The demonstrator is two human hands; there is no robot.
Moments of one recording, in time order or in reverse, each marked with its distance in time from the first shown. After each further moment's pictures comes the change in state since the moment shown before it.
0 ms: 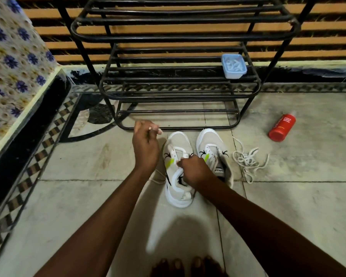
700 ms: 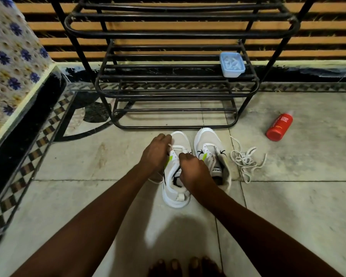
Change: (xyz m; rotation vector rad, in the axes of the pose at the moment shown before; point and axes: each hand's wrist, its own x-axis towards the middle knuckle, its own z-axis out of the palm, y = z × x) left_hand 0.004 -0.048 0.022 0.682 -0.655 0.142; right_hand -0.017 -0.011 0.000 0.003 0.176 0.053
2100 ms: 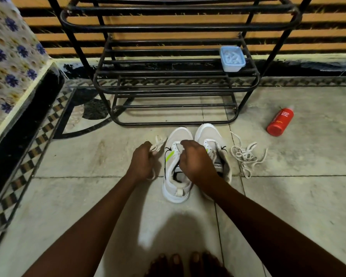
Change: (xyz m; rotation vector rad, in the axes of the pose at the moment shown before) left_hand -0.043 -0.035 0.002 -0.221 0.082 -0.242; right_hand 0.005 0.007 -0.007 0.433 0.299 -0.030
